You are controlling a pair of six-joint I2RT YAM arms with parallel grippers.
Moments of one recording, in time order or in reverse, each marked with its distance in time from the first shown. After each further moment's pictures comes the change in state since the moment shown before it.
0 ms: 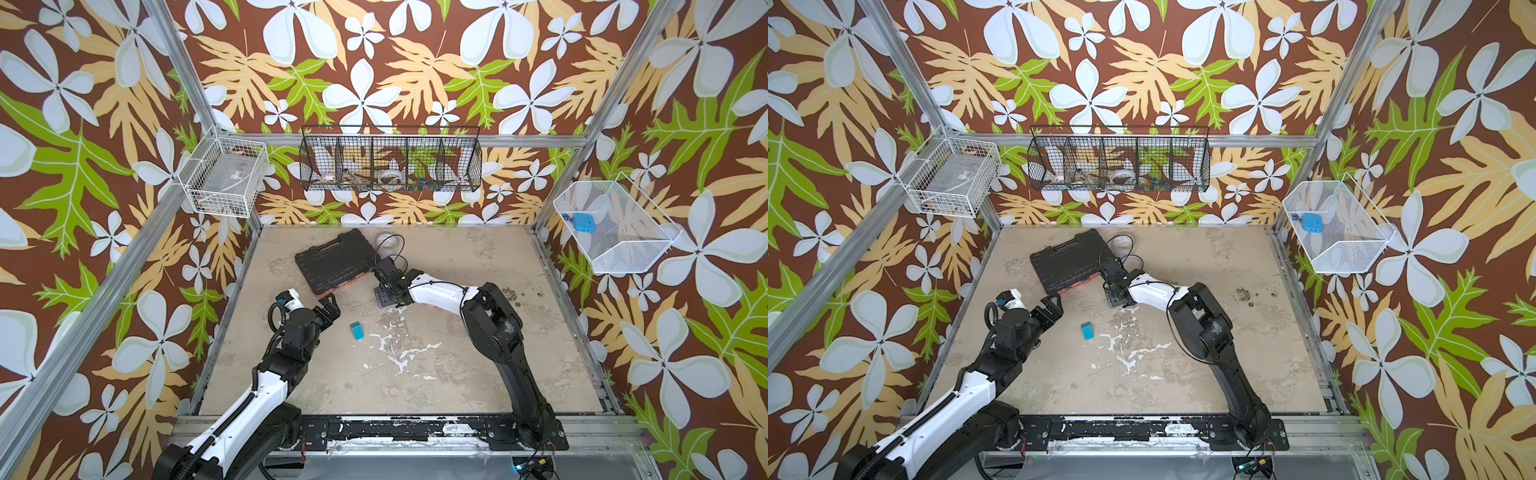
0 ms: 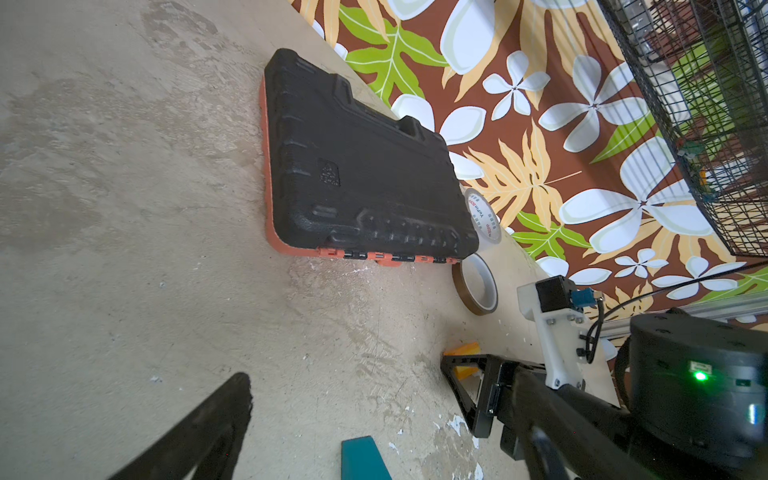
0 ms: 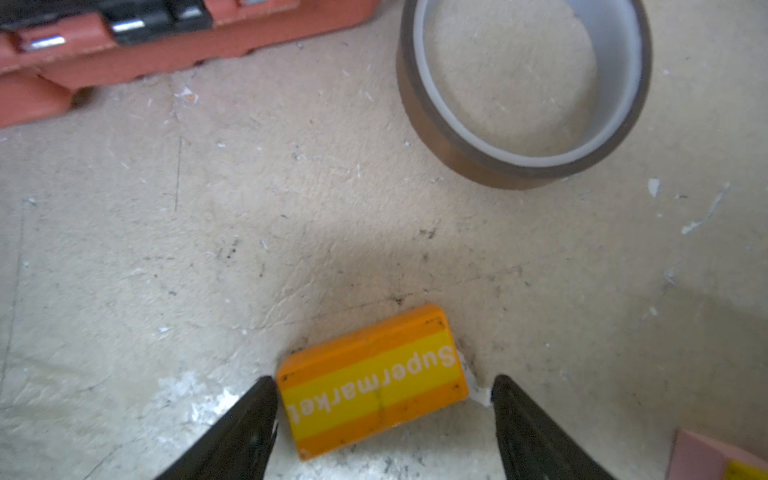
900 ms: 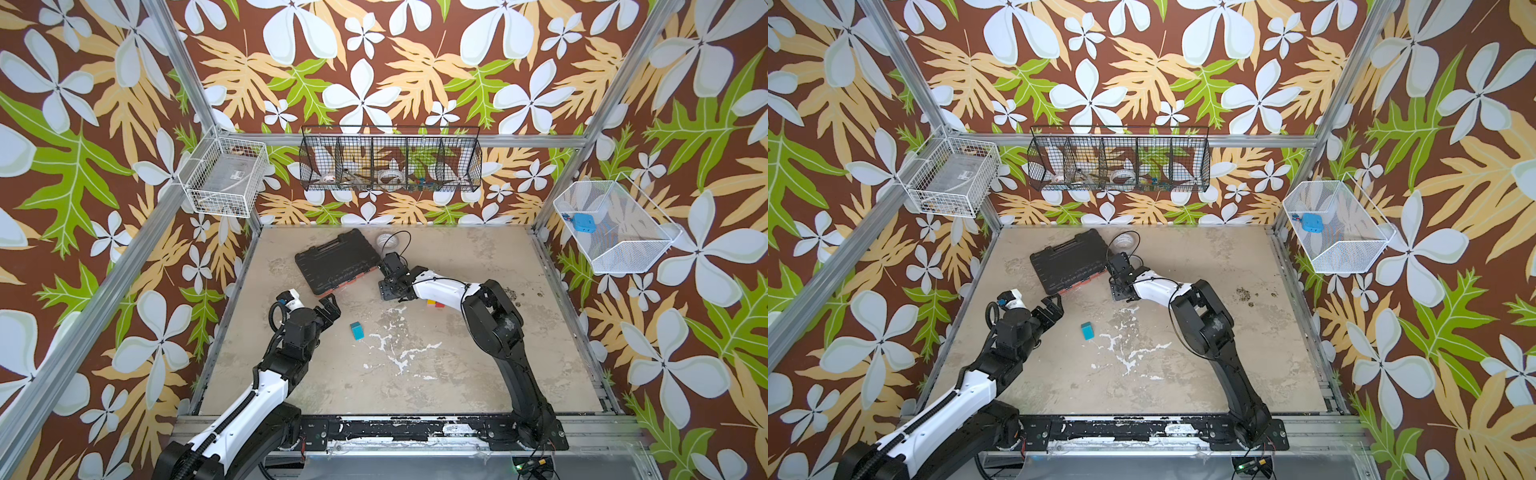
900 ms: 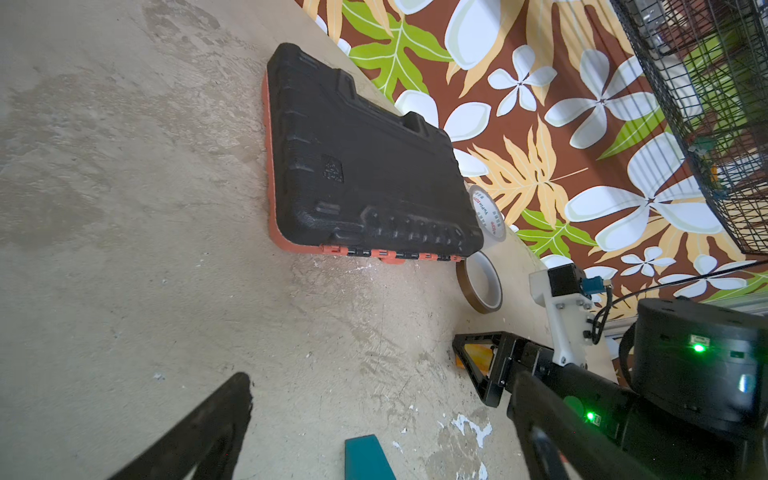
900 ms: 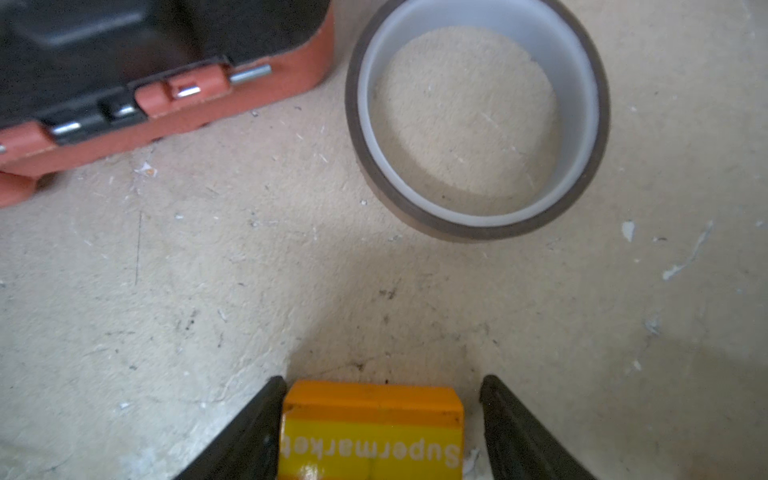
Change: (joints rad) left arm 0.000 0.013 0.001 0.002 0.000 0.000; right arm -0.050 0.023 -0.003 0.068 -0.028 0.012
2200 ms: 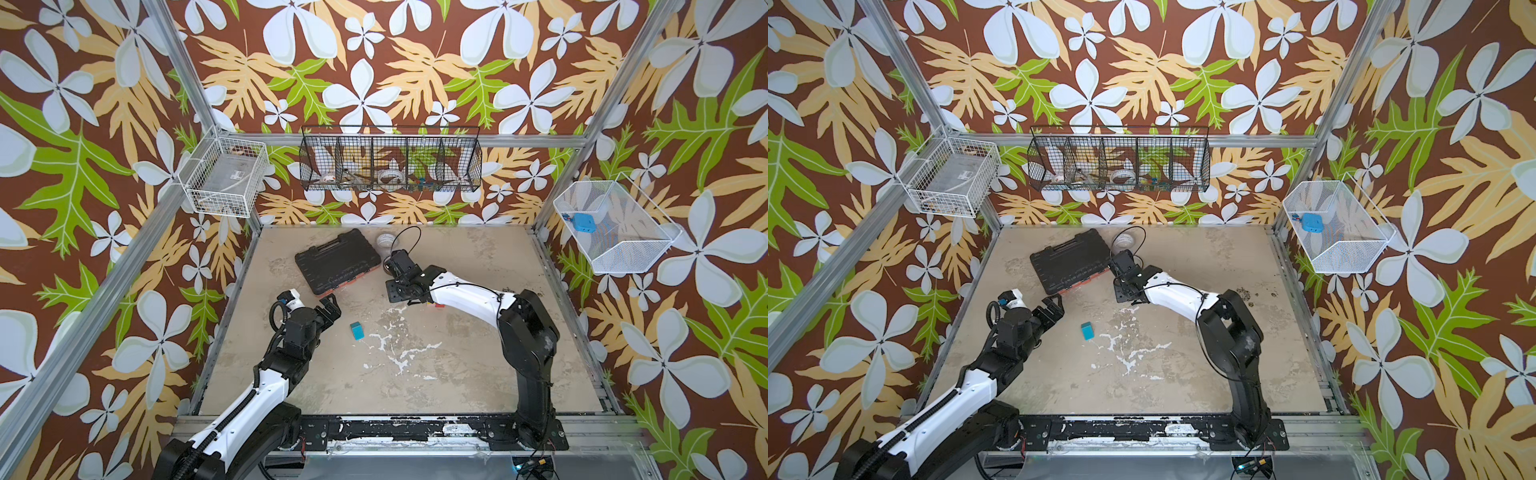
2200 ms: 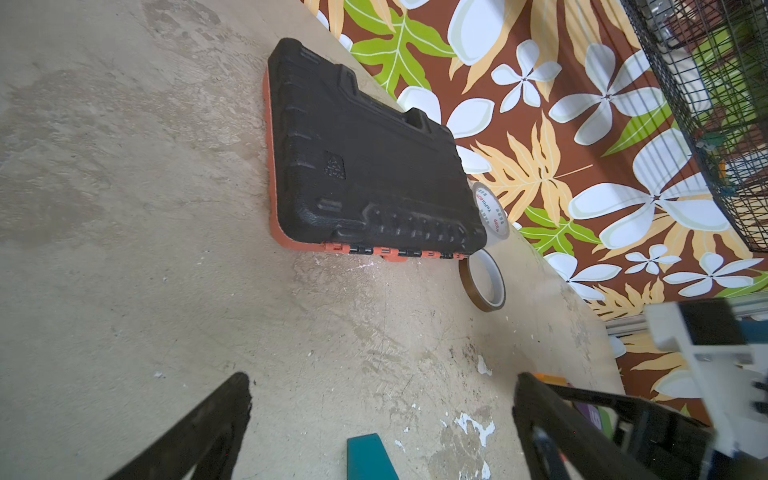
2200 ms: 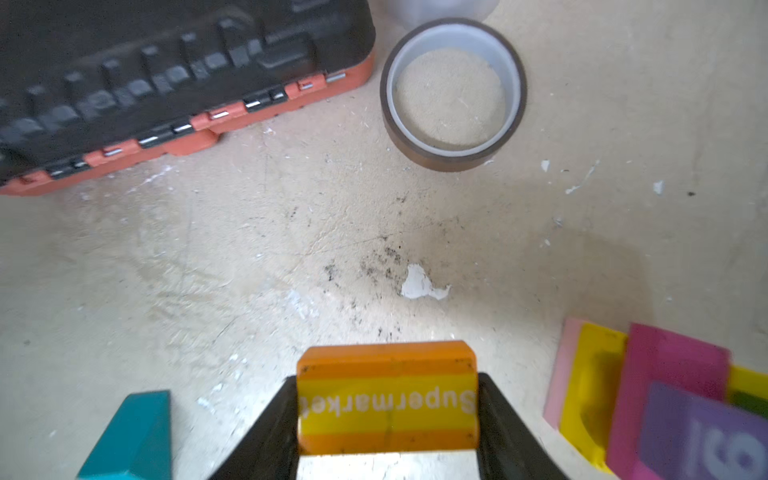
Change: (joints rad) left arm 0.000 0.010 0.003 0.001 0.005 0.001; right arm 0.039 -0.345 -0.188 -0.084 -0.031 0.038
